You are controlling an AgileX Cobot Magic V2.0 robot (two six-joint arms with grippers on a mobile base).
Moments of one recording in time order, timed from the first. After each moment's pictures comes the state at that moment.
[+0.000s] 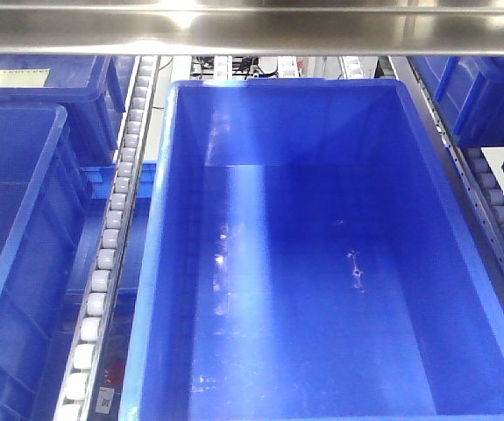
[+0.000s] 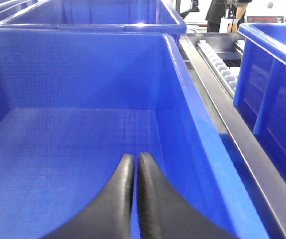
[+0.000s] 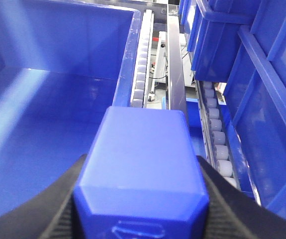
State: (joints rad) left arm 0.04 -0.01 0.03 -0.06 0.15 0.03; right arm -0.15 0.04 -0.37 0.28 0.68 -0.39
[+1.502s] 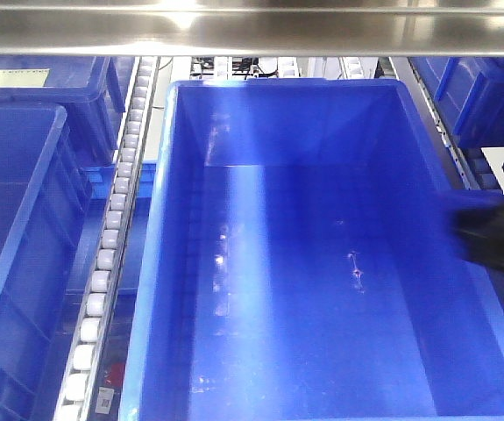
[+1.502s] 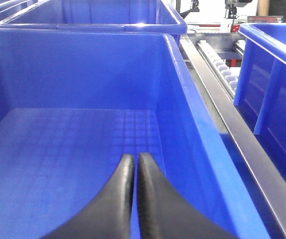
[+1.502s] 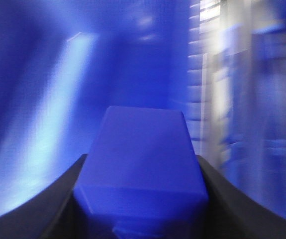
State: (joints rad) left arm 0.04 -0.01 0.03 -0.06 0.15 0.03; right arm 0.31 0.96 -0.91 0.04 0.71 0.04
